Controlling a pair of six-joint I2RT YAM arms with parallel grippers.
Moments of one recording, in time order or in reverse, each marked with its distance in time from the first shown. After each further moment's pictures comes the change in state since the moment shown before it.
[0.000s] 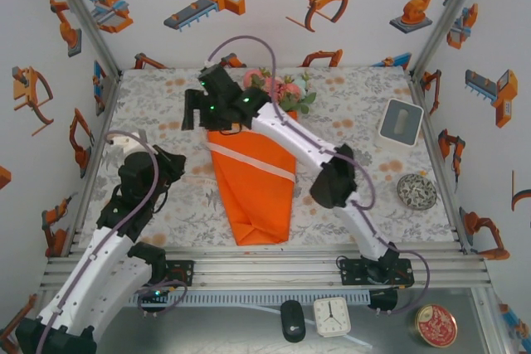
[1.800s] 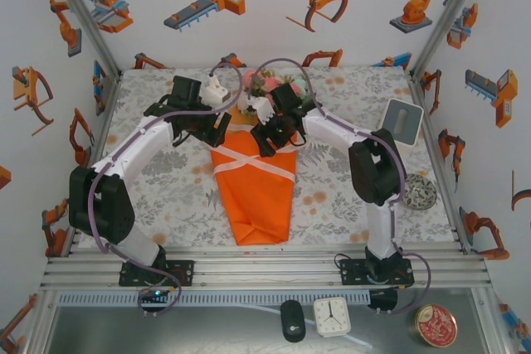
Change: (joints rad) left arm -0.009 0.942 0.735 -0.333 0.377 0.933; right arm -0.297 -0.224 -0.787 0.204 -0.294 -0.973
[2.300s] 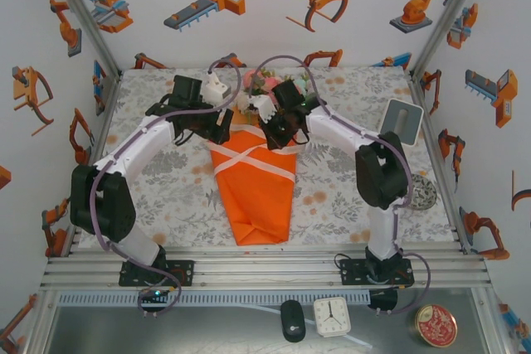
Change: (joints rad) left arm -0.003 0.030 -0.002 0.071 0.048 -0.100; right arm 0.000 -0.093 0.005 -0.037 0.003 -0.007
